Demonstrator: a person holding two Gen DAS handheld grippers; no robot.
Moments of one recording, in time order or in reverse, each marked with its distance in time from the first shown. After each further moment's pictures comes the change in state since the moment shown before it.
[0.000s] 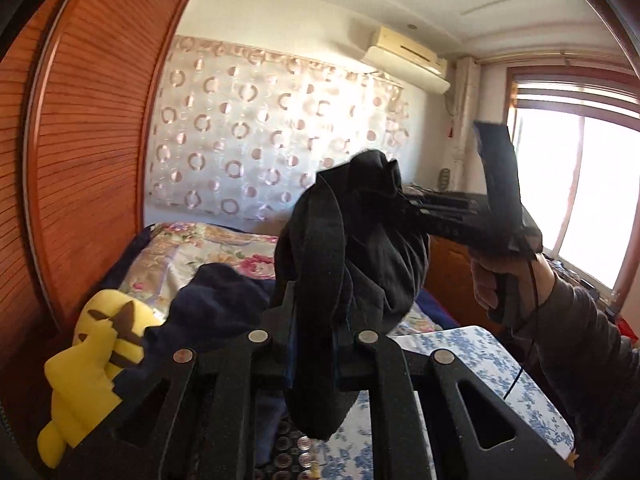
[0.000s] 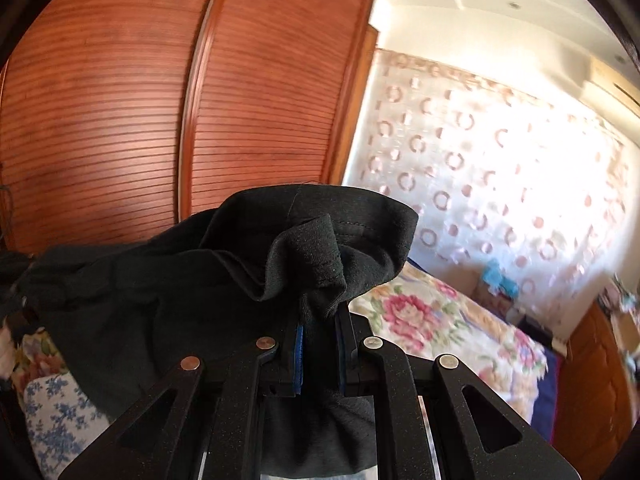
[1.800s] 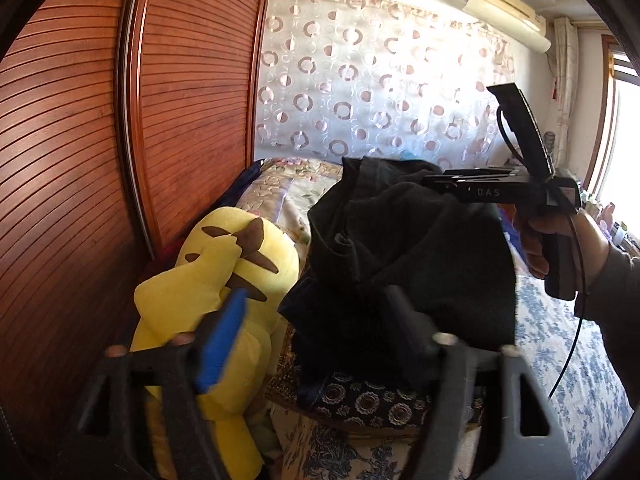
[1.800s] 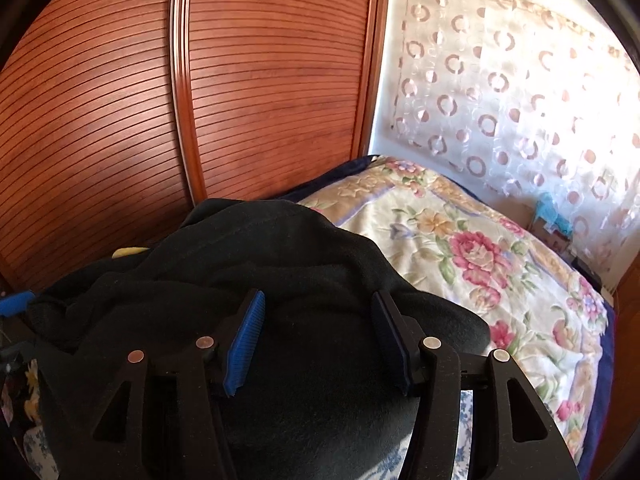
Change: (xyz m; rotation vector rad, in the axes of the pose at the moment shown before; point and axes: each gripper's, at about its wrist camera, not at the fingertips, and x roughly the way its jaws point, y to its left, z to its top) left arm 0.005 0.092 -0.067 -0.057 0.177 0.357; right arm 0.168 0.024 0.022 0.116 0.222 0.119
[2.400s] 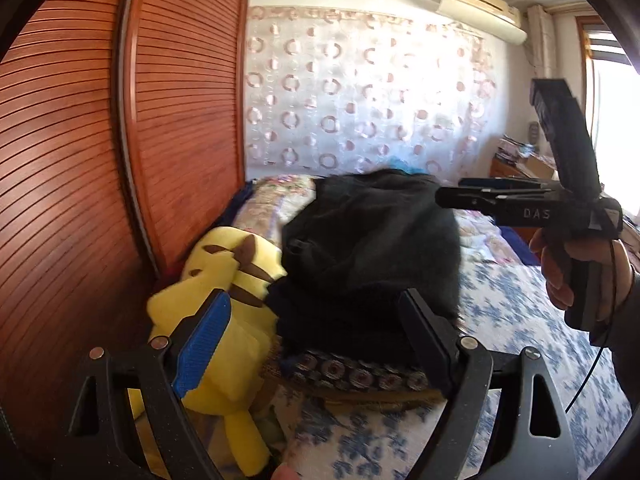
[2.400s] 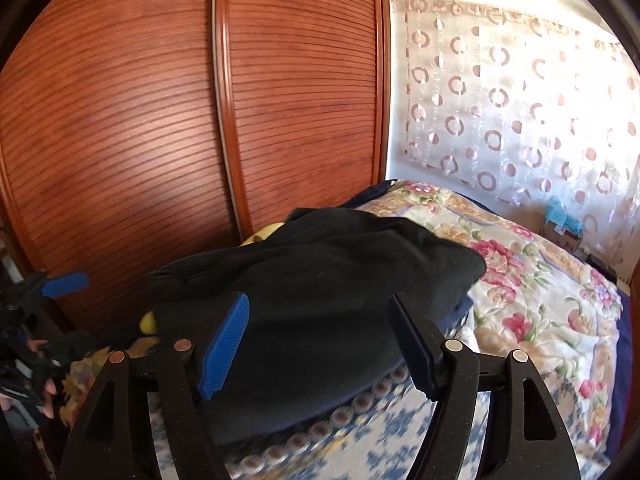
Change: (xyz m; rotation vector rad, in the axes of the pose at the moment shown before) left arm -0.046 -0.026 -0.008 0.096 -0.035 -0.002; right arm -0.102 0.062 -0.064 0.065 -0.130 0.081
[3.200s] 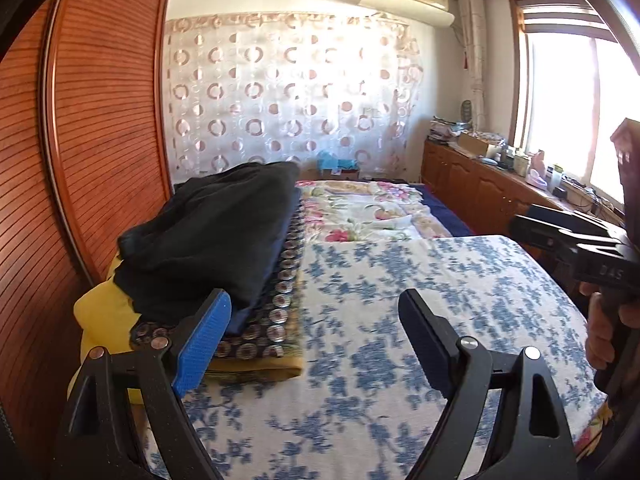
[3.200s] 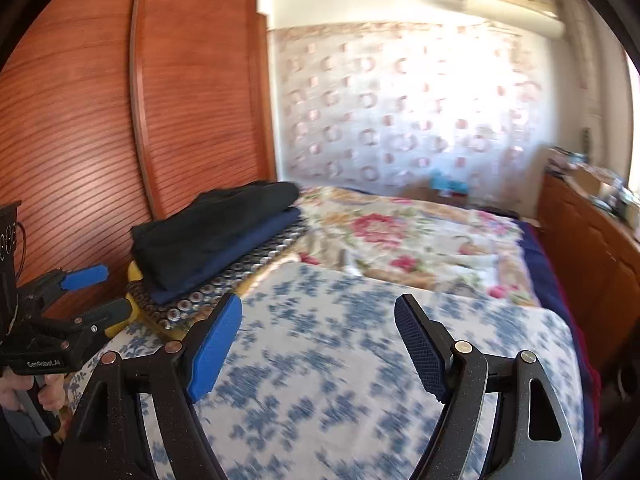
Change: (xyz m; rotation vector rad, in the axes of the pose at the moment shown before) left arm -0.042 -0.133 -0.018 0.121 -0.012 -0.188; right arm -0.252 0.061 -0.156 0.234 -0.109 -0.376
